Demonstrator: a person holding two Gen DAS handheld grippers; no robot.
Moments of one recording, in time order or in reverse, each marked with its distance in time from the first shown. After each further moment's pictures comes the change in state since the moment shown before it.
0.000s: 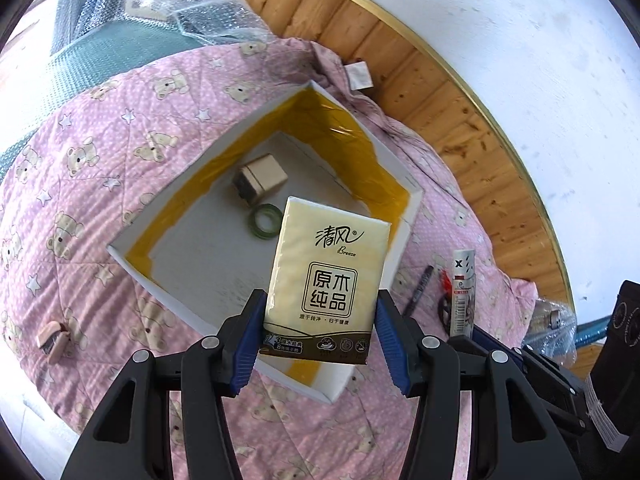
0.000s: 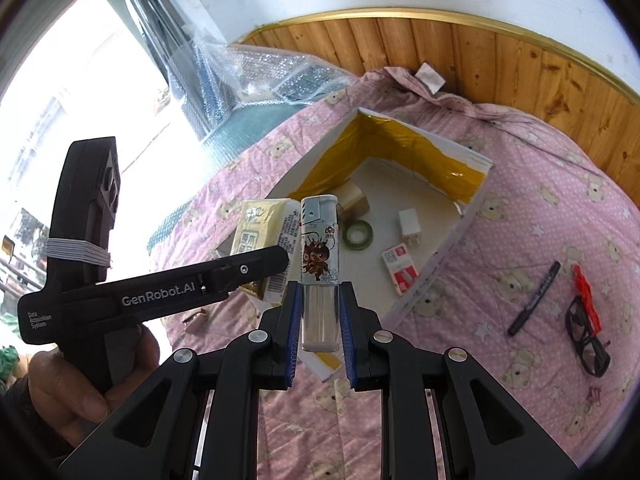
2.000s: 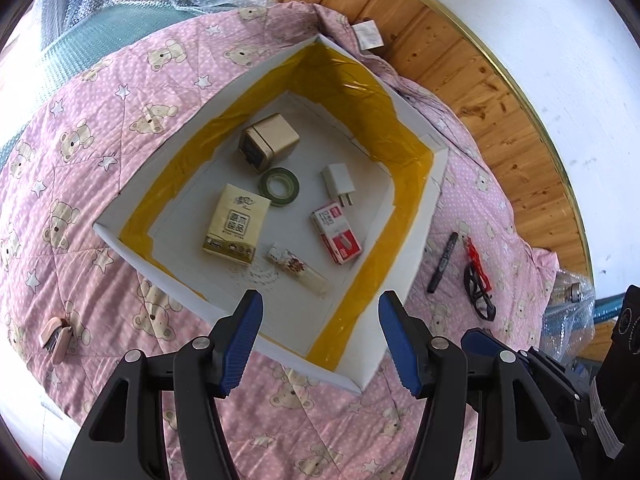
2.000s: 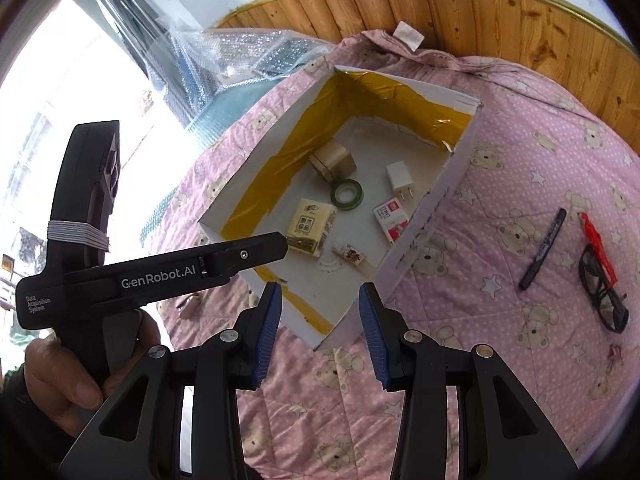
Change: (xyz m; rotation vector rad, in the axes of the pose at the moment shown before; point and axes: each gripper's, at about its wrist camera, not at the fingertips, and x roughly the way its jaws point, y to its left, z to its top) left arm 0.027 0.007 -0.010 0.055 0.115 0.045; right arm 0.012 -0.017 -0.035 0.090 0.068 0.004
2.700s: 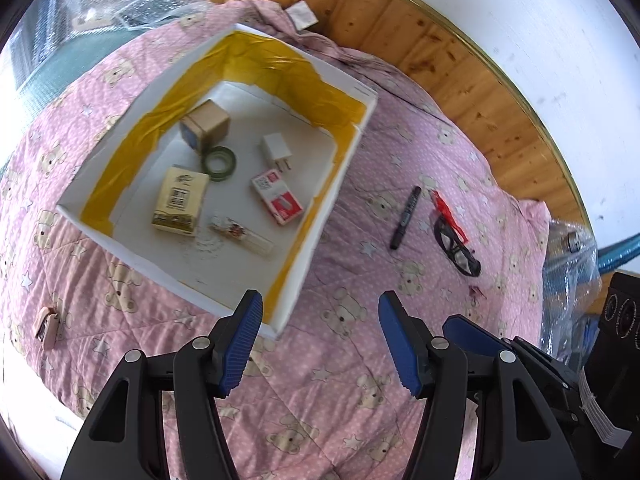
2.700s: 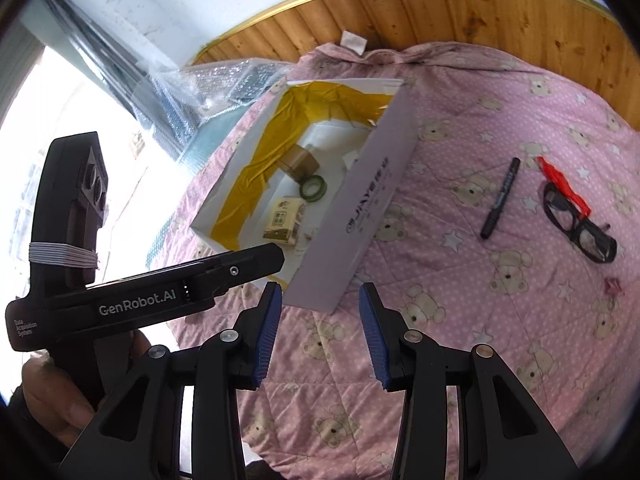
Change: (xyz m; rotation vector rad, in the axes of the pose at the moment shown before) left arm -0.003 -0.078 -0.047 0.144 0.034 0.010; right arm -0.049 -0.050 -0.052 0.157 -0.084 0.017
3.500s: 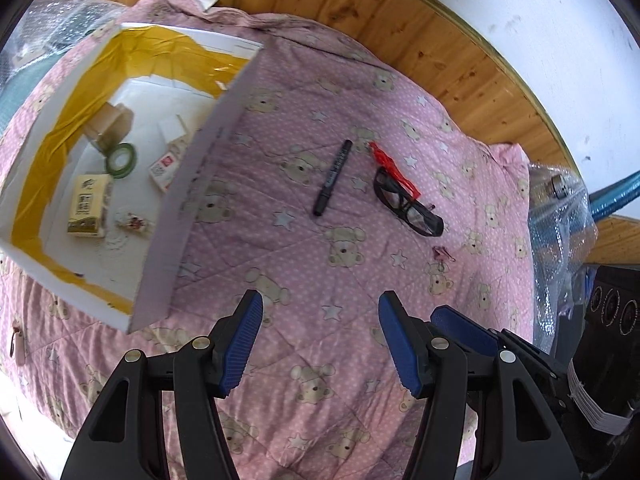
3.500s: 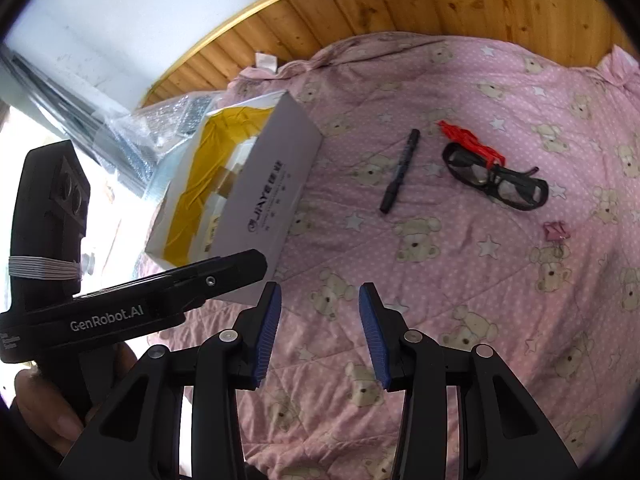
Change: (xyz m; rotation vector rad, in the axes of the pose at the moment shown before) left arm 0.050 -0.105 -0.018 0.146 0.092 -0.033; right arm -0.043 -0.100 -0.028 0.186 -0.052 -0.067
